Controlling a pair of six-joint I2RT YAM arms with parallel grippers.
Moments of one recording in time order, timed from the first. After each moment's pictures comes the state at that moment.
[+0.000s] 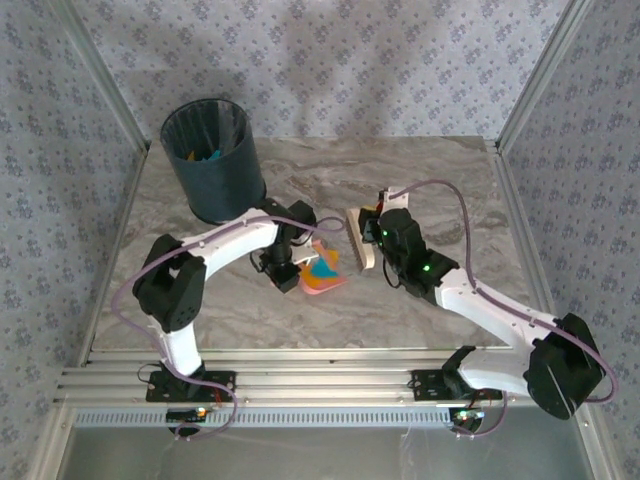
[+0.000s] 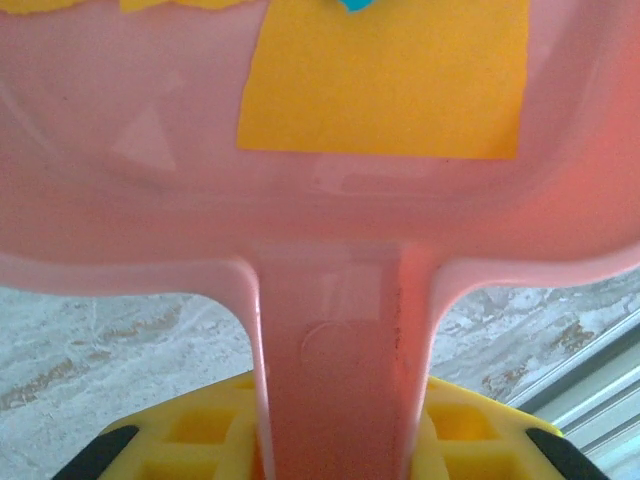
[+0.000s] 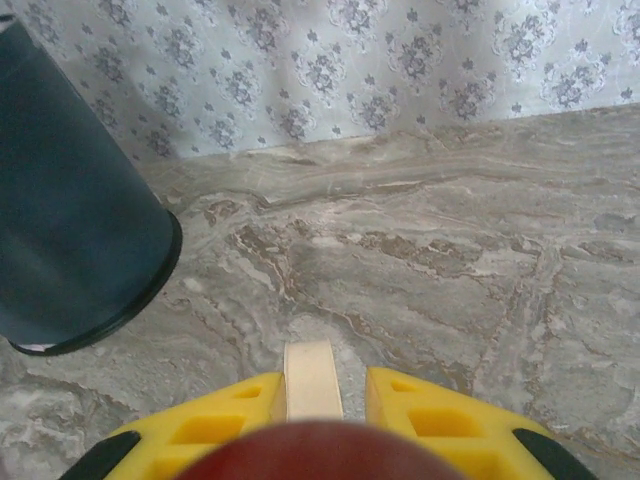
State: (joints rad) left arm -0.73 1.80 1.36 -1.21 0.07 0.21; right arm 0.68 1.18 0.77 0.06 0.39 0.41
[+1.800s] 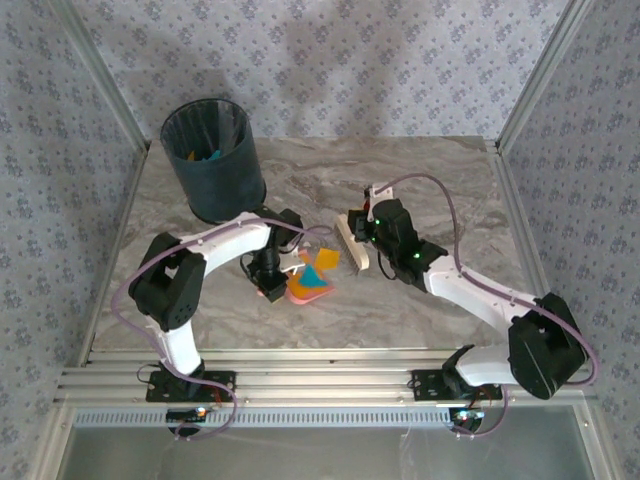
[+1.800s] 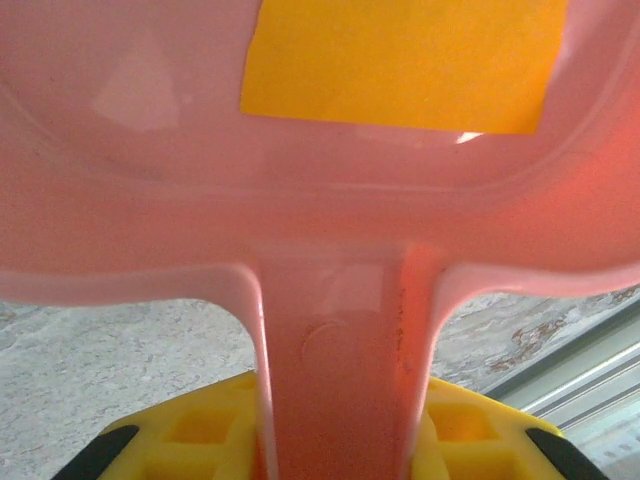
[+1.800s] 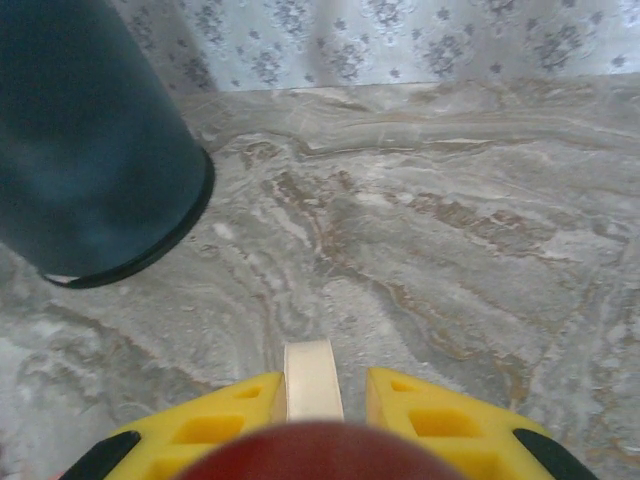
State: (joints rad) left arm -0.66 1.80 1.27 -1.24 0.08 0.22; right arm 0.65 1.32 0.83 0.07 0.23 0.33
